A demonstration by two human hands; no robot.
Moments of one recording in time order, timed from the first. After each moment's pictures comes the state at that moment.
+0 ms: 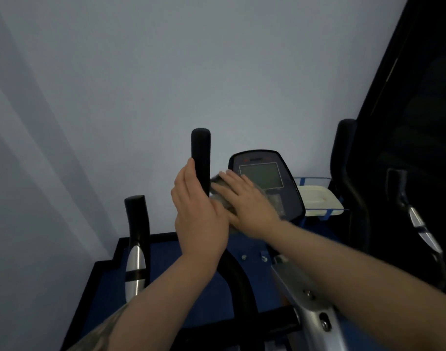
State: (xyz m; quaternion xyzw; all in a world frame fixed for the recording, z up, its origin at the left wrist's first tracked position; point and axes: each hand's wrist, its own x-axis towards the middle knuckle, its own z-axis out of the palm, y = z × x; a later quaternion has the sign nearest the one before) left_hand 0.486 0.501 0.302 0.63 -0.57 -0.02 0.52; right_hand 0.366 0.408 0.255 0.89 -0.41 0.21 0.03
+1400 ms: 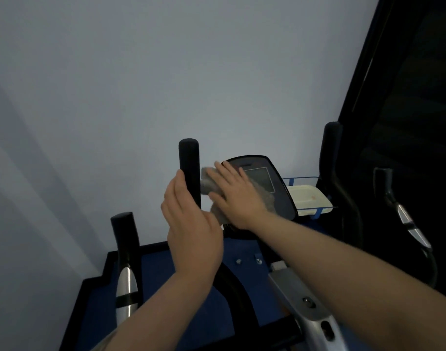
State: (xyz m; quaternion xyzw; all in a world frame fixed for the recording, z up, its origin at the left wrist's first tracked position) left_hand 0.487 0.499 0.302 0.63 -0.58 -0.02 0.51; right_hand 0.377 0.377 0.266 0.84 -0.49 0.24 0.04
